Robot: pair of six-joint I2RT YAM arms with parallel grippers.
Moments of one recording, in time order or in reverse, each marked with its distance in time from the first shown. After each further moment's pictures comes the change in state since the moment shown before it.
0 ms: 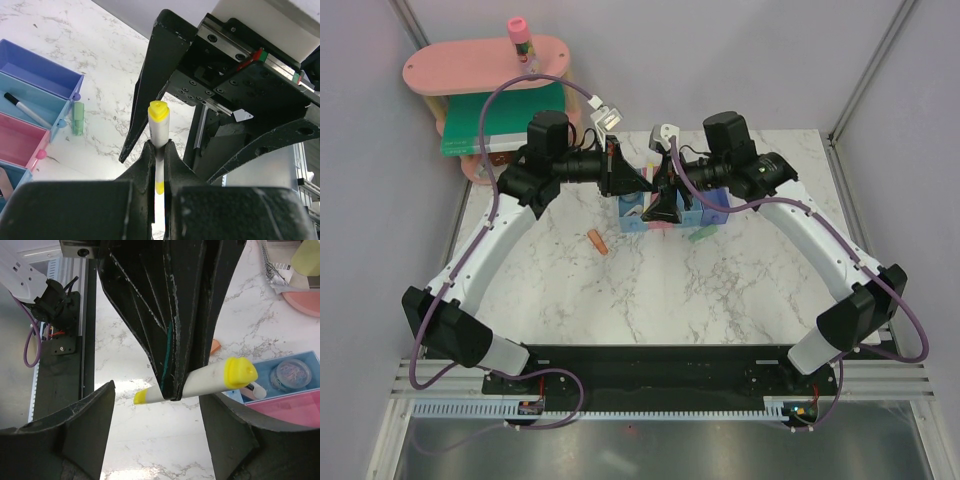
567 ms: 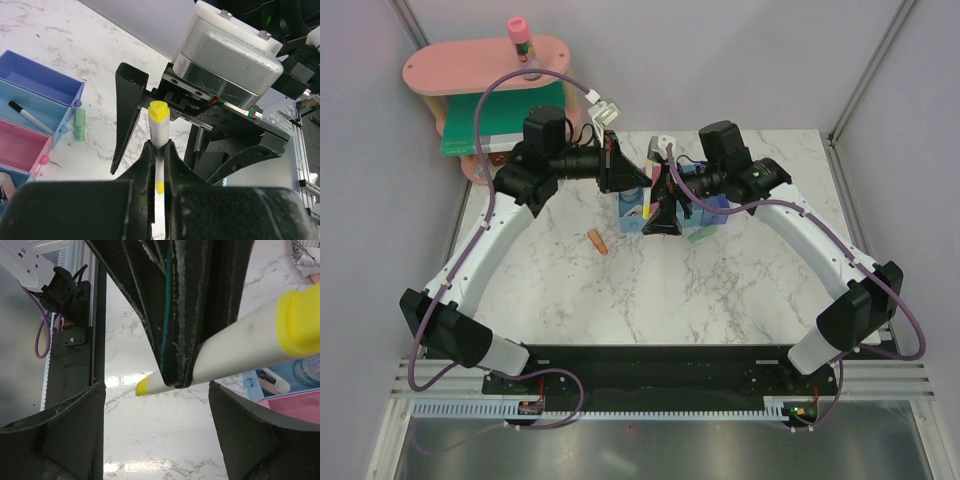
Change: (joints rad) left arm 0.000 -0.001 0.043 -0.018 0.001 0.000; right arm -0.003 0.000 -0.071 0.003 -0.033 -0.002
